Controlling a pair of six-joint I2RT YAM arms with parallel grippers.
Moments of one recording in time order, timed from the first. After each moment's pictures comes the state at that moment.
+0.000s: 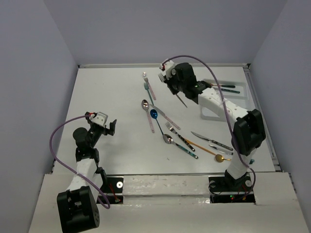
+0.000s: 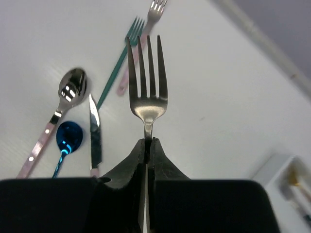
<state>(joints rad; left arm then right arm) 0.22 0.81 0.11 0.65 0.60 0.25 0.58 1.86 1.56 -0.32 0.01 -0.21</state>
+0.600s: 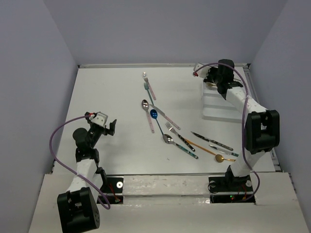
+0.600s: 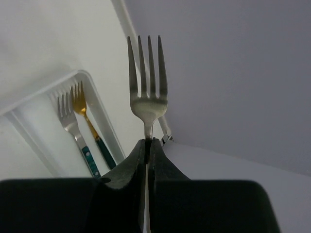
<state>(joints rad) 0.22 0.80 0.10 0.65 0.60 0.25 0.16 1.74 1.38 -0.03 -0.03 -1.17</state>
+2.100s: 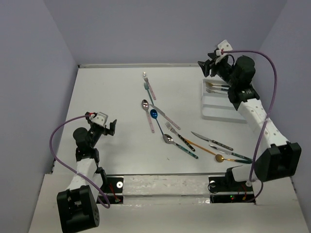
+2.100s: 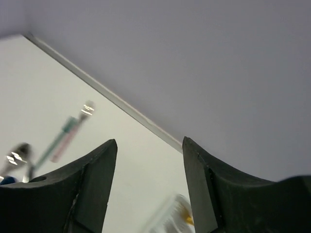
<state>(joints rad) 0.22 0.82 0.10 0.66 0.60 0.25 0.13 1.45 1.30 0.15 -0.42 -0.35</state>
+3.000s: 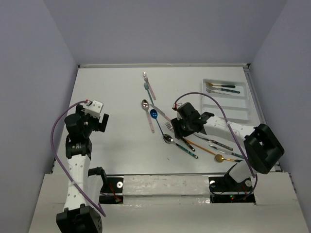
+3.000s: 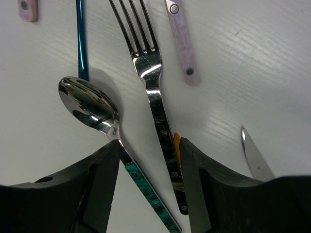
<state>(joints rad) 0.22 0.71 0.50 -0.14 0.36 0.44 0.71 1.52 0.93 -0.43 0.00 0.27</state>
